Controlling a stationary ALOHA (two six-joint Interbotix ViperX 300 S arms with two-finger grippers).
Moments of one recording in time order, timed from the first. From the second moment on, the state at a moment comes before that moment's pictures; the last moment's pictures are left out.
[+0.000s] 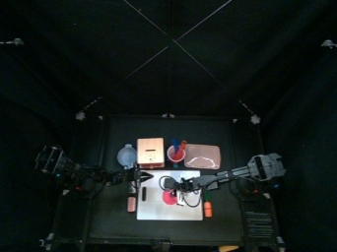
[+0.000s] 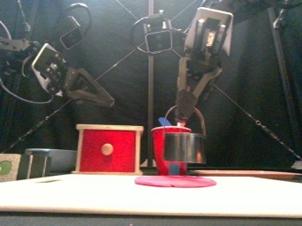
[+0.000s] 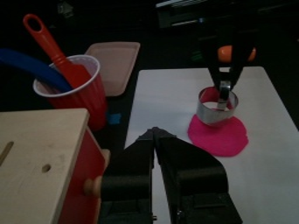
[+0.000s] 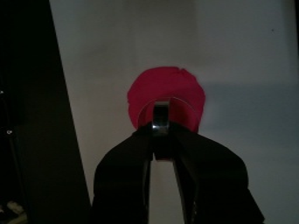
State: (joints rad) left arm -0.20 -0.19 1.10 -0.60 -0.67 0.47; right arm 0.15 0.11 0.38 0.04 0.56 0.28
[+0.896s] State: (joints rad) left arm -0.20 -0.19 1.12 -0.62 -0.67 0.47; right arm 0.16 0.15 0.33 0.04 0.59 0.28
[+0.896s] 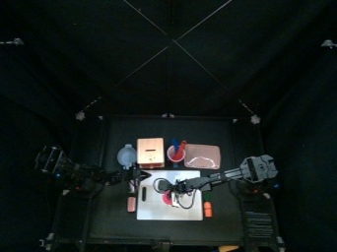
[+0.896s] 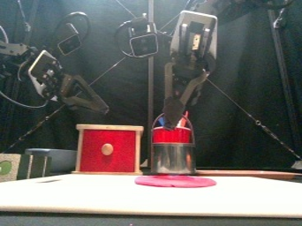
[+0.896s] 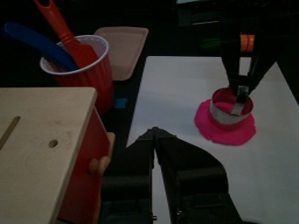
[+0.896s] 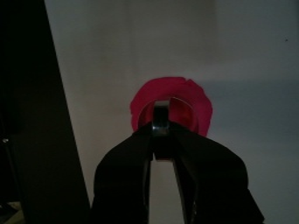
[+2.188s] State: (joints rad) left arm -0.21 -0.19 1.12 -0.63 -0.68 0.47; right arm 0.15 0.18 0.33 0.03 0.58 0.28
